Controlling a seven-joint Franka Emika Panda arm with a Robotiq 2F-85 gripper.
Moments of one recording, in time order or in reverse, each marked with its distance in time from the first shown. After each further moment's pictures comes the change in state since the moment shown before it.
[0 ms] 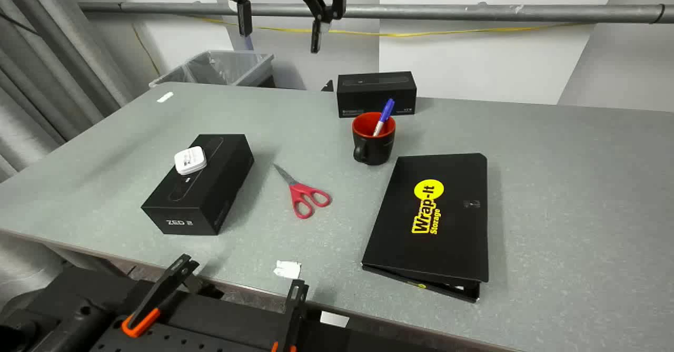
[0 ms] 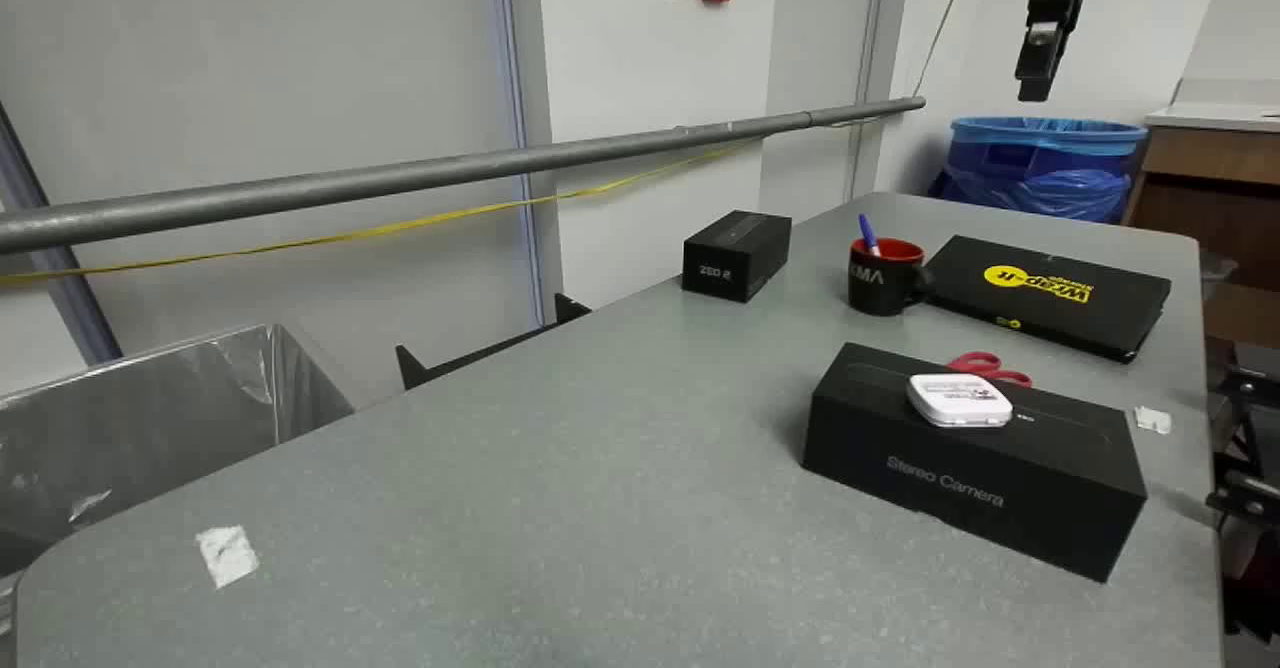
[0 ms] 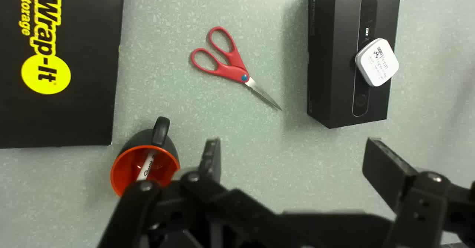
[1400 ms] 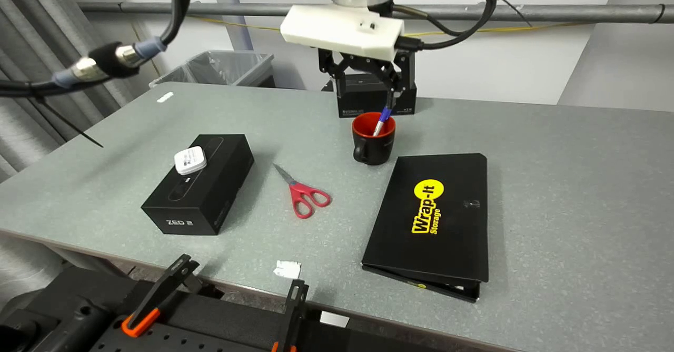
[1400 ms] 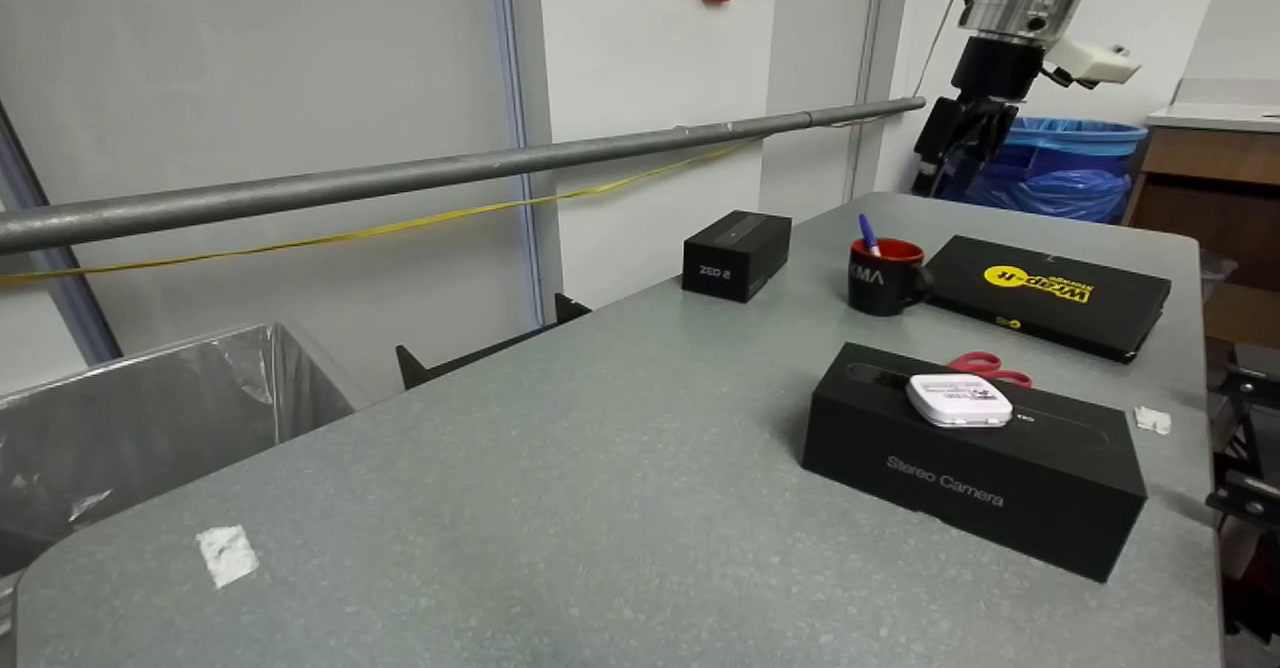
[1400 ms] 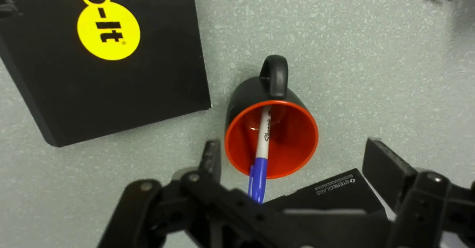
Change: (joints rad) arm -0.119 0.356 0.049 -0.019 0.062 0.609 0.109
